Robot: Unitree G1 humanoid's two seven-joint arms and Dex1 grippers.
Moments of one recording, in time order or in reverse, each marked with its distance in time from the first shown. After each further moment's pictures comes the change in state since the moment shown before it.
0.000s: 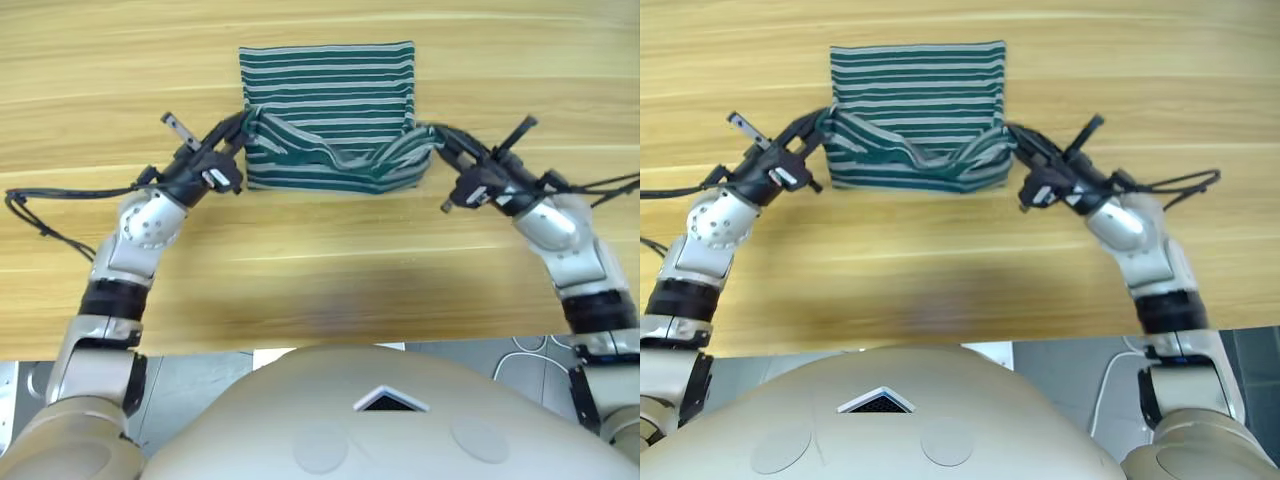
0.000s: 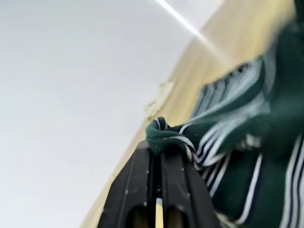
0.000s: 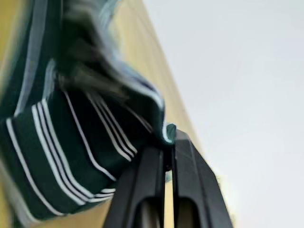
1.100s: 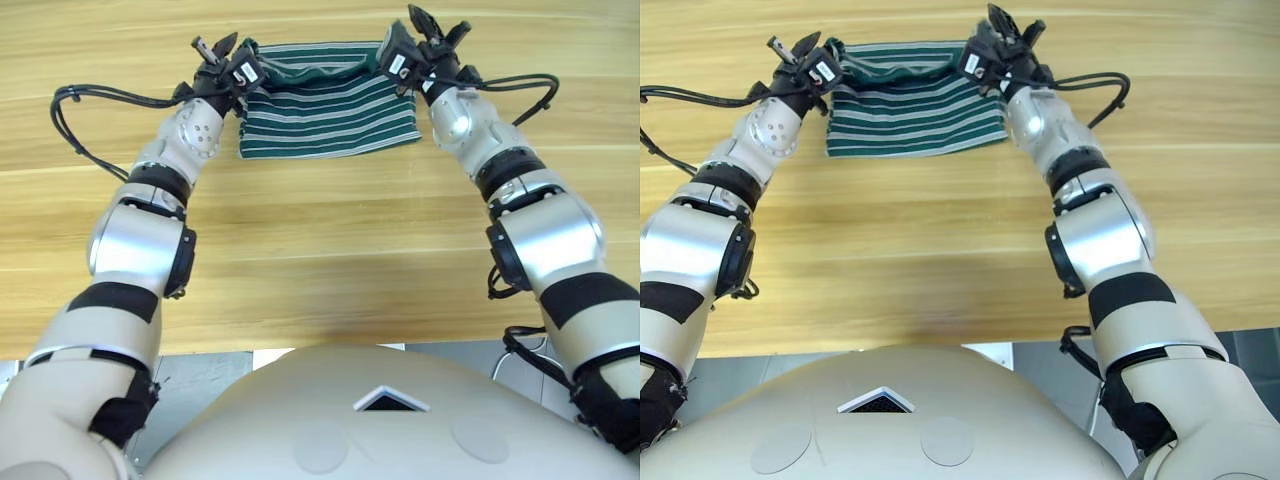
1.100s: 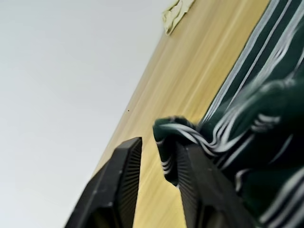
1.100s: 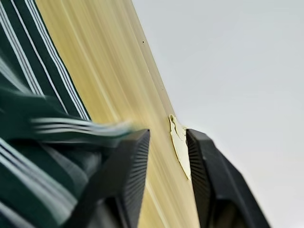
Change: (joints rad) left arm -0.641 -0.214 -0.127 0.948 0.233 0.205 0.294; right arm -0.753 0.390 0.230 1.083 -0.285 0.258 -0.524
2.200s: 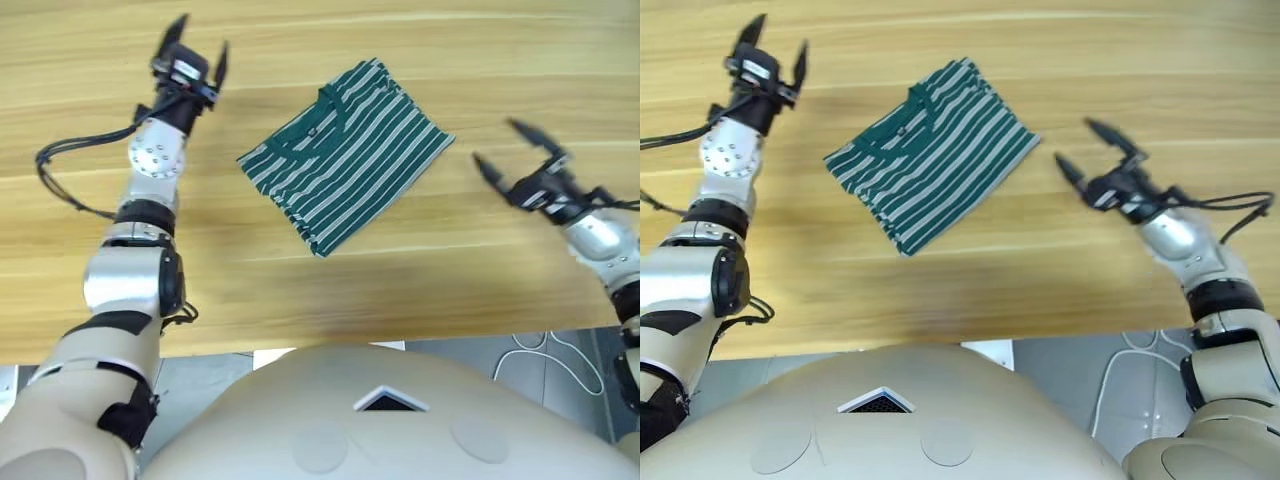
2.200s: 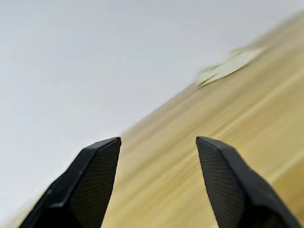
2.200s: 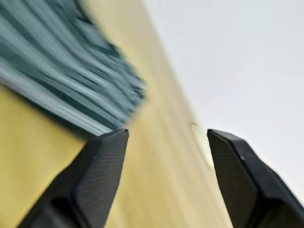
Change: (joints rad) left arm 0.195 0.020 0.256 -0.170 -0.254 -0.334 -0.260; right arm 0.726 -0.650 -0.071 -0.594 0.513 -0.607 0.321
